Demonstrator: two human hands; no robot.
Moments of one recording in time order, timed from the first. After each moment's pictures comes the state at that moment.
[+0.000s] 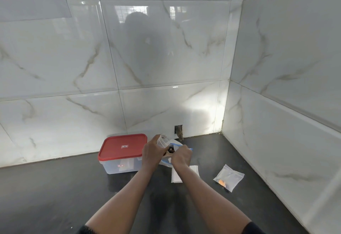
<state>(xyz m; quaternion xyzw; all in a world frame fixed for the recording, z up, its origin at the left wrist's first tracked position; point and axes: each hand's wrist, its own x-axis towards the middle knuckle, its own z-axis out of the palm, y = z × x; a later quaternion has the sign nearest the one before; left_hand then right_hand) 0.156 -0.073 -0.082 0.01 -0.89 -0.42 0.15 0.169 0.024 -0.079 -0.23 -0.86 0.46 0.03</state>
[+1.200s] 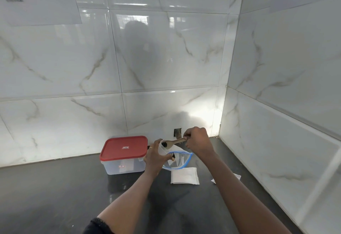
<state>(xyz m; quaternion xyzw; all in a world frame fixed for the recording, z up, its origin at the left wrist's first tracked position) 0.162 -0.073 -0.109 0.01 -0.87 -0.48 0.12 0.197 0.078 0.000 0.02 -0.94 0.33 0.11</state>
